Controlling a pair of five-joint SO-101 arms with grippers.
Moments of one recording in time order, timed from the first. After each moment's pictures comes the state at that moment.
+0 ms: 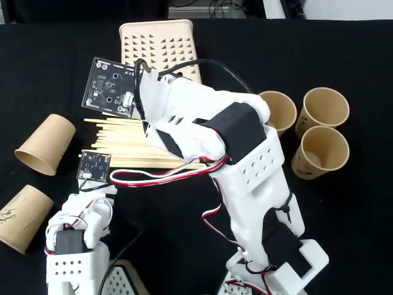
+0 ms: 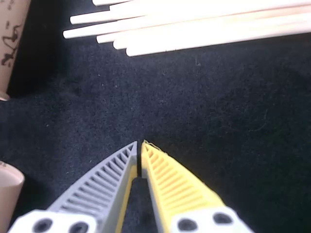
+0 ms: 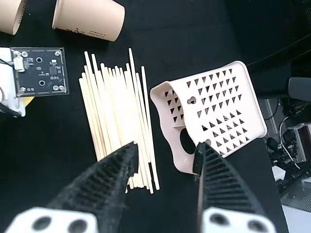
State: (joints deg) left arm -10.3 -100.3 96.6 68.8 -14.1; right arm -39.6 -6.6 -36.4 99.1 39.2
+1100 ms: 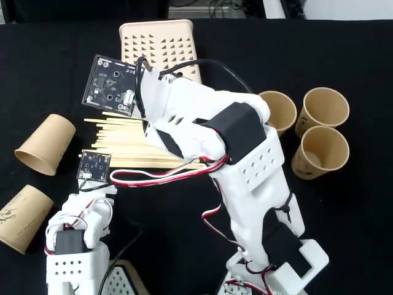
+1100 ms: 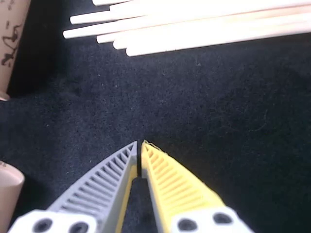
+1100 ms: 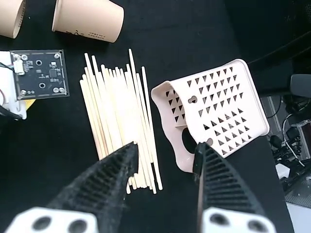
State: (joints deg) left arm -10.3 -100.3 96.6 68.8 -14.1; right arm -39.6 -6.7 -36.4 99.2 37.8
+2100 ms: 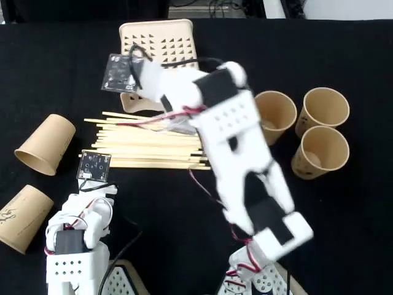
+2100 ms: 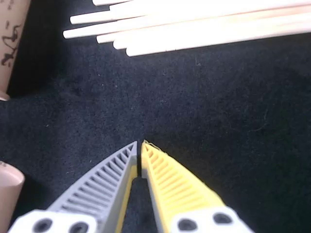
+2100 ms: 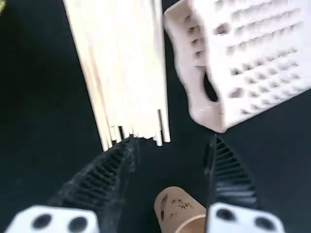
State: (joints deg) left arm -10.3 -100.3 96.6 68.8 -14.1; right arm -30.1 8.1 -31.4 98.7 48.8
